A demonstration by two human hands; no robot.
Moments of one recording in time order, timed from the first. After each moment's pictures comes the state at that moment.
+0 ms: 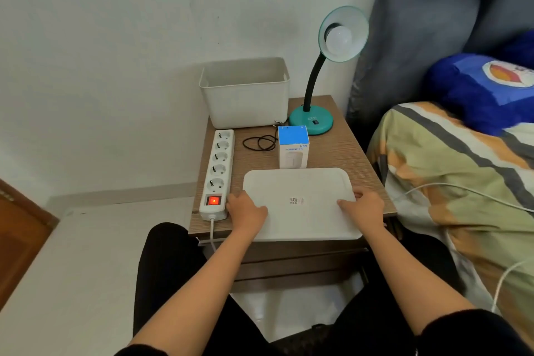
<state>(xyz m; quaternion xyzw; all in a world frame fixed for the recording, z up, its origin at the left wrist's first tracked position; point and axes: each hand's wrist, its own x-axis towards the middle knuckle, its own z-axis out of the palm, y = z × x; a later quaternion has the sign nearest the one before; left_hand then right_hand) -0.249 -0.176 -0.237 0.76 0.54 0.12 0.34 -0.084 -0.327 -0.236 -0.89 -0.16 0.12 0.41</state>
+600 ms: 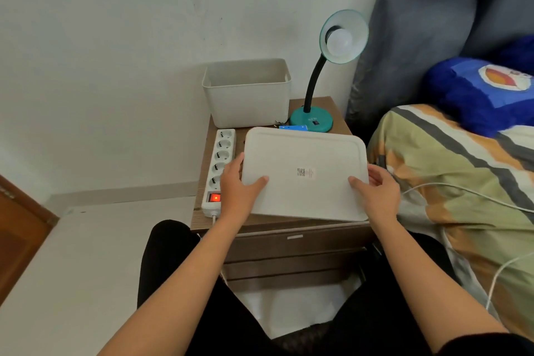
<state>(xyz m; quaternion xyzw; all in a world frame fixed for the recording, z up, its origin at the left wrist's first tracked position) -0.265 -0.169 -0.189 0.73 0.40 0.35 0.44 -0.089 -0.339 -0.198 -0.79 -0.14 0.04 0.59</state>
